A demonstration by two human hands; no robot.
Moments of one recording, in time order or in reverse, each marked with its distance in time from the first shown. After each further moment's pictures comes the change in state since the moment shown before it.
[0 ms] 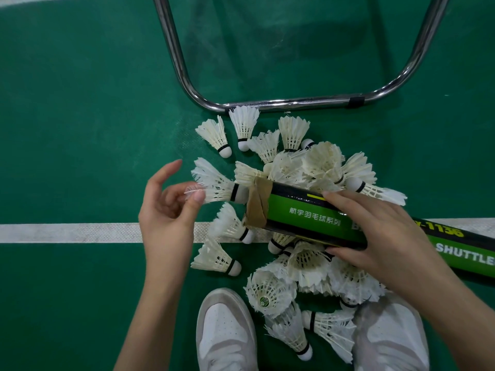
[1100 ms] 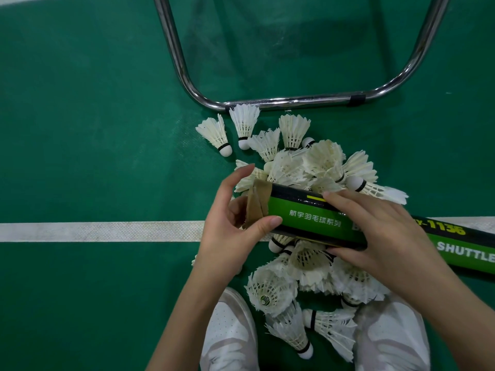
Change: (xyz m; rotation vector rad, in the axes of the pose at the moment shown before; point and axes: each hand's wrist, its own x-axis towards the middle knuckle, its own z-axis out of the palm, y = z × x) left_hand -0.026 0.009 0.040 0.004 -0.435 -0.206; right_hand -0.002 0.002 0.002 -0.007 0.018 -0.031
